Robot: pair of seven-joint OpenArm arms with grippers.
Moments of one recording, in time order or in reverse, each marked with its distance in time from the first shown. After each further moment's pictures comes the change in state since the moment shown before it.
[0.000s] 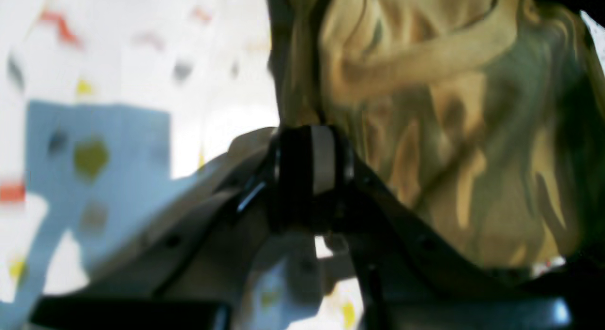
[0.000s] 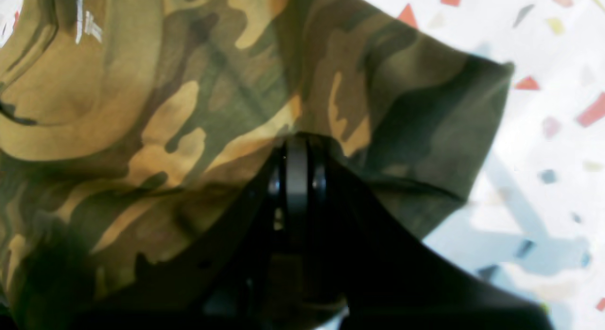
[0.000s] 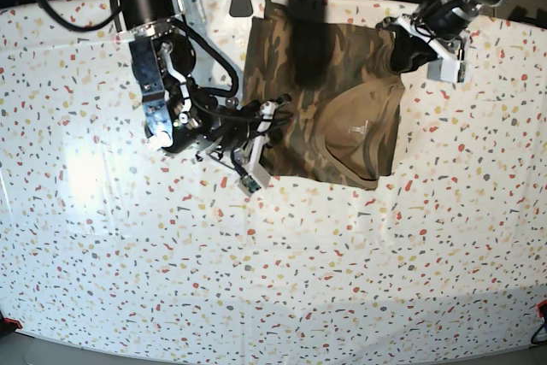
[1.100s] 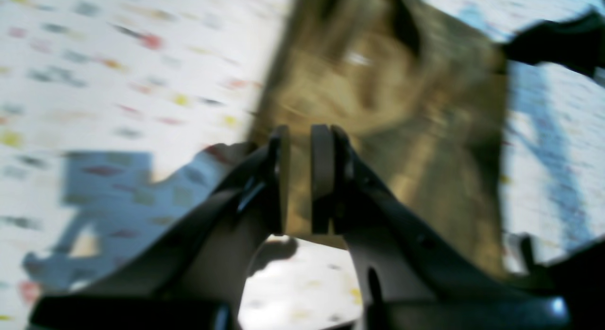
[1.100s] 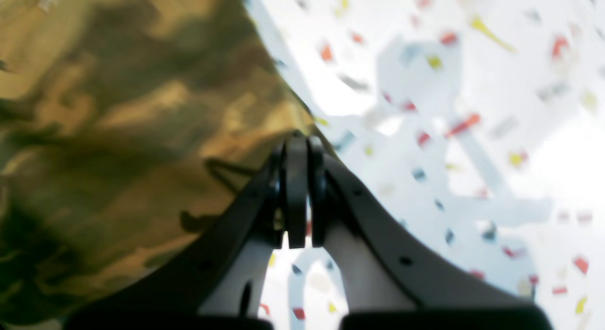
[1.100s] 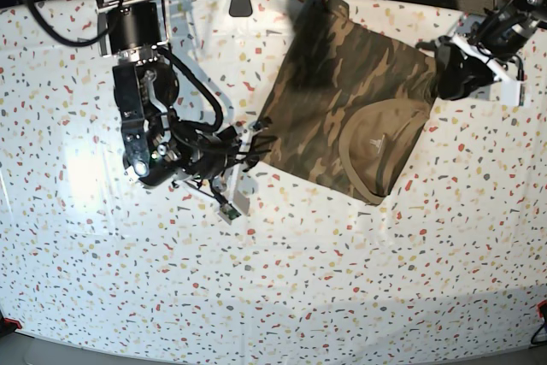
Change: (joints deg) left arm 4.7 -8.7 -9.1 15.5 -17.4 3.2 5.1; right arm 5.4 3.1 3.5 0.8 -0.1 -1.7 -6.4
